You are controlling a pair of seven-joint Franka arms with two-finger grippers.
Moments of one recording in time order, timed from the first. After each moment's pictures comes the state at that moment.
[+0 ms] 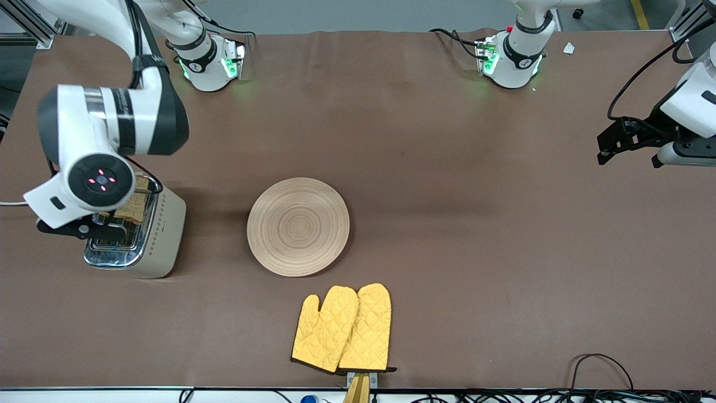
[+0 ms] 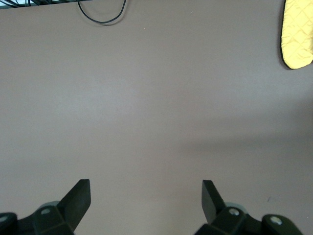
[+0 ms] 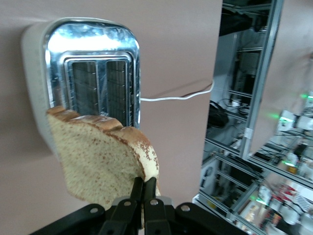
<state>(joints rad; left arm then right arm) -0.02 0.01 -0.10 -1.56 0.02 1.67 -0.02 0.28 0.43 -0.05 -1.35 -0.62 1.28 0.32</state>
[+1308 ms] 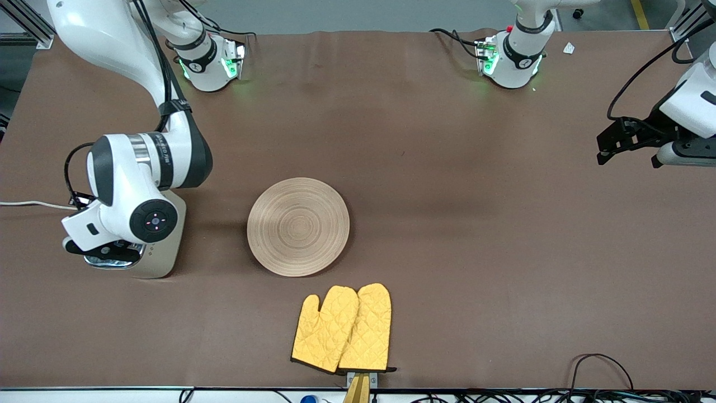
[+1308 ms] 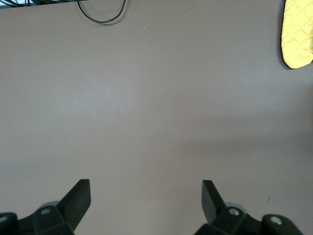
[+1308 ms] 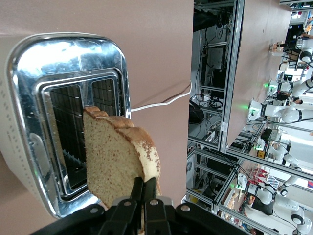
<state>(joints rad) -0.02 0.01 -0.10 -1.56 0.02 1.67 -0.02 0.29 0.53 -0.04 -1.35 -0.71 1.30 0.45</state>
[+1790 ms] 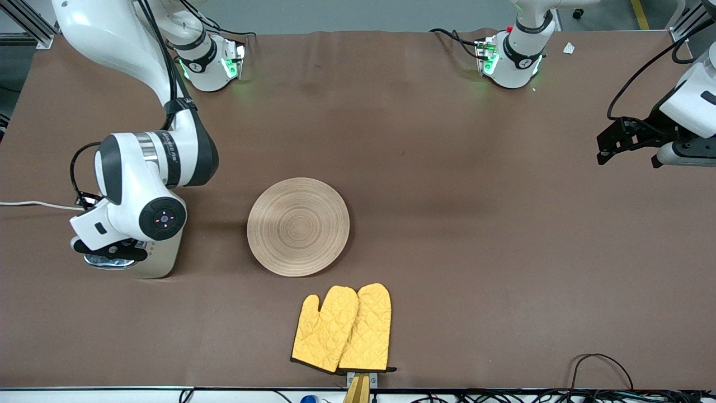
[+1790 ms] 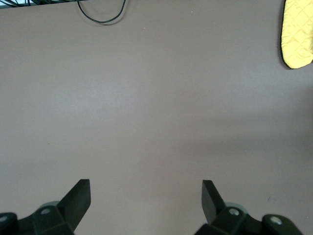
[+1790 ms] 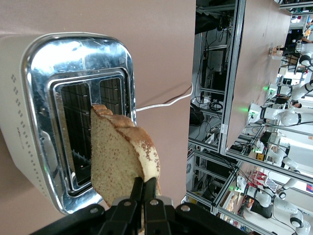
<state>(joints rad) -0.02 0.01 -0.10 -1.56 0.02 1.67 -0.02 0.31 0.54 -0.04 -1.35 -0.71 1.30 0.45</state>
